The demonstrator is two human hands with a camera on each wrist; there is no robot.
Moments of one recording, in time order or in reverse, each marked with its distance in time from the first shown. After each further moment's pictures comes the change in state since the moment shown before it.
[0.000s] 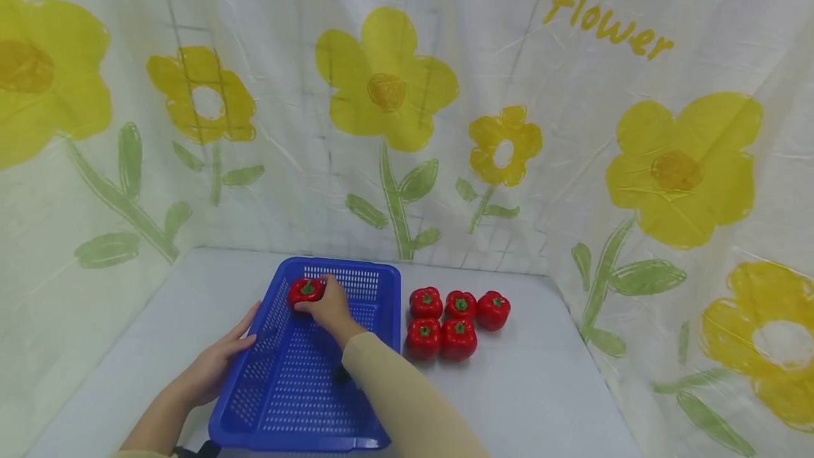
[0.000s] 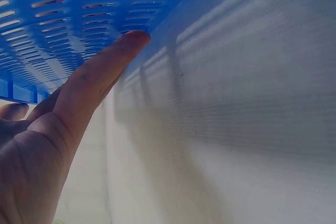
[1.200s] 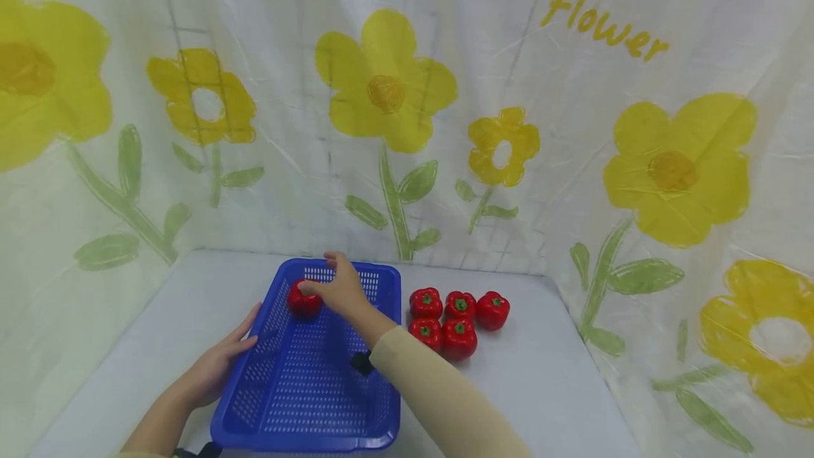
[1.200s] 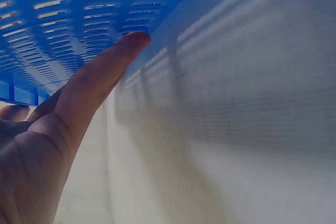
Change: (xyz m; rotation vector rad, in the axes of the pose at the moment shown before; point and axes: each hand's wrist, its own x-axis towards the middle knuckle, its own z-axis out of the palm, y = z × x) left_hand 0.000 -0.001 -0.001 -0.006 0.008 0.003; right_hand -0.029 -0.059 -0.061 0.013 -0.054 -0.152
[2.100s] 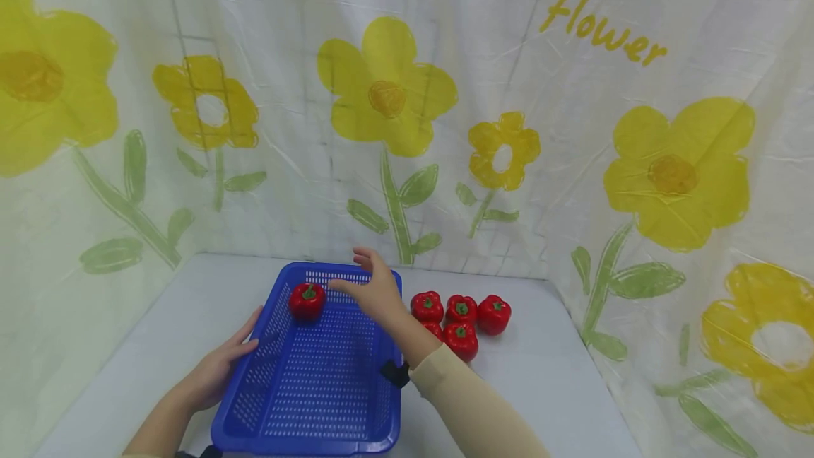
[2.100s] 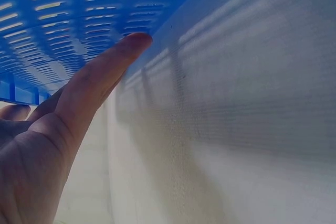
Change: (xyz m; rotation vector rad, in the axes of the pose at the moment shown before) left_hand -0.001 -0.002 0.001 -0.009 -0.008 0.002; right_hand -0.036 -0.010 -0.068 0.104 -0.022 -0.060
